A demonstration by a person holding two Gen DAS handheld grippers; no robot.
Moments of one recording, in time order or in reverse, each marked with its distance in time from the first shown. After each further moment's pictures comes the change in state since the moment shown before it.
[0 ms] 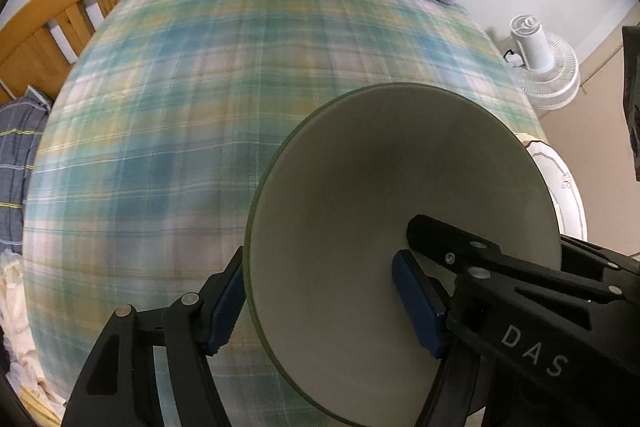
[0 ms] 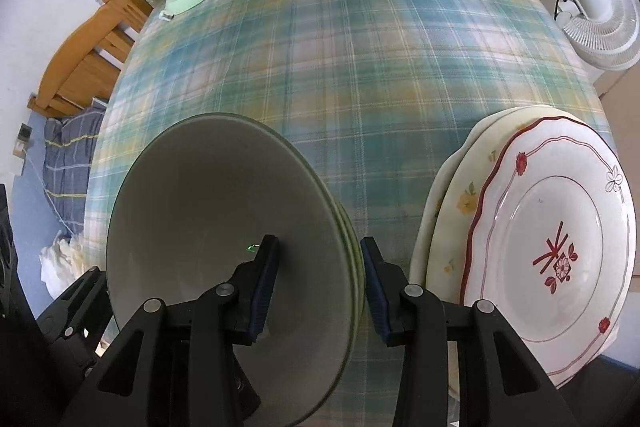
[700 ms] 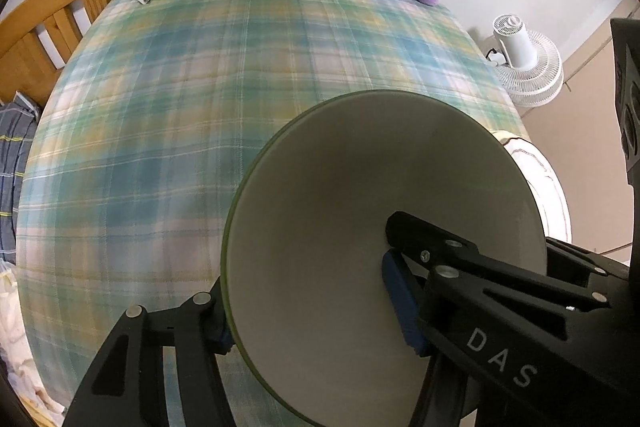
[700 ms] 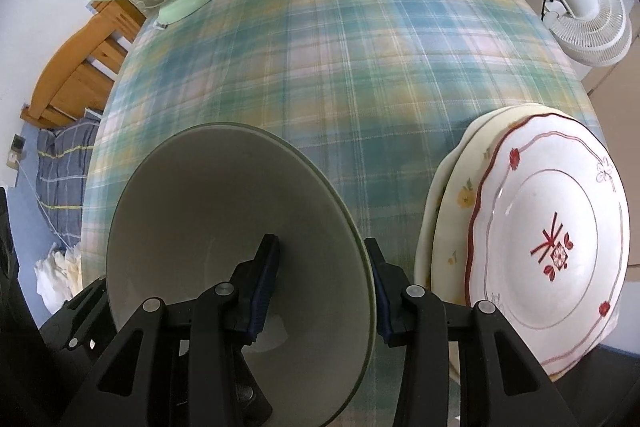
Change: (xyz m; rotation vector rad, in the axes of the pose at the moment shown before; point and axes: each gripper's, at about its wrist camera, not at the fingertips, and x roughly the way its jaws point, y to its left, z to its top) left arm -0.009 -0.001 -0.001 0.024 -0.003 -0.046; right arm -0.005 0.008 -0.001 0.034 -0.034 -0.034
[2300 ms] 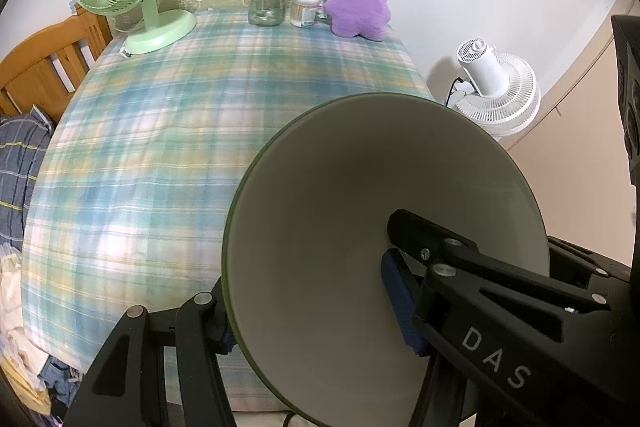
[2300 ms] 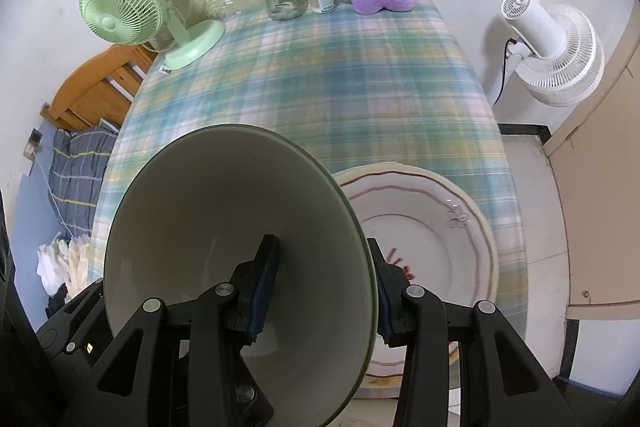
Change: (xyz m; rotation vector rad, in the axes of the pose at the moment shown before) left arm -0.043 -0.149 0.011 -0.048 -0.118 0.055; right arm -0.108 -0.108 0.010 -0.091 -0.101 0.025
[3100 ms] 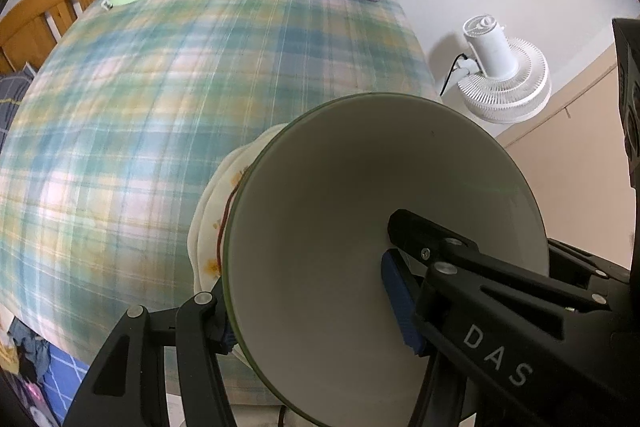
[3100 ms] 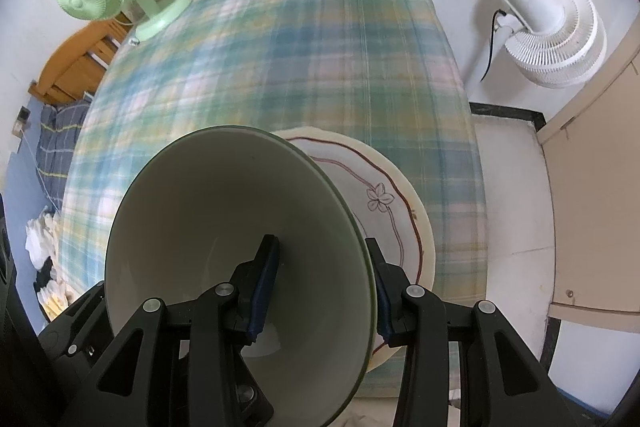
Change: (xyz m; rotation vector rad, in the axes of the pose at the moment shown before) left arm 0.055 -0.049 -0.015 -0.102 0.102 -0.009; right arm 0.029 -0.074 -0.001 -0.038 0.122 -0.022
